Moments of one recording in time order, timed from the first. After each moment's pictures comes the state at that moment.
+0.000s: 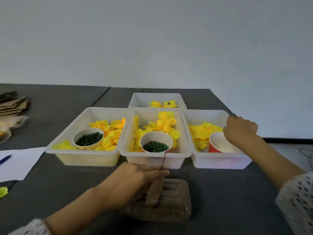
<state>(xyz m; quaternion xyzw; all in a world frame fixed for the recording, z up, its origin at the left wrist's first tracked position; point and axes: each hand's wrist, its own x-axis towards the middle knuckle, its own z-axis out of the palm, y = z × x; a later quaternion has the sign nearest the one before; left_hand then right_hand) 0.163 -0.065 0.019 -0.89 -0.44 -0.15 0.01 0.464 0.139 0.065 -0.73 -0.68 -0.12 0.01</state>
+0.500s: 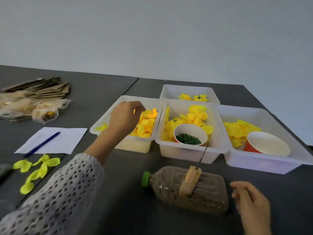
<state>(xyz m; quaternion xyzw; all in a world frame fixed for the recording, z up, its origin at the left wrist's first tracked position) 0.043 -0.010 0.053 -0.58 -0.73 -0.35 0.07 0.399 -0.044 -0.042 -0.66 -0.49 0.41 0.40</state>
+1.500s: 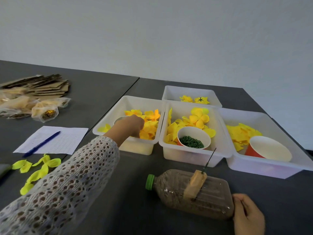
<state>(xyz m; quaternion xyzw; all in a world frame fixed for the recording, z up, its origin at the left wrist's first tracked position) 0.014 0.035 0.031 -0.64 -0.76 0.12 -0.06 0.386 -0.052 -0.077 -0.69 -0.49 0.34 0.42</state>
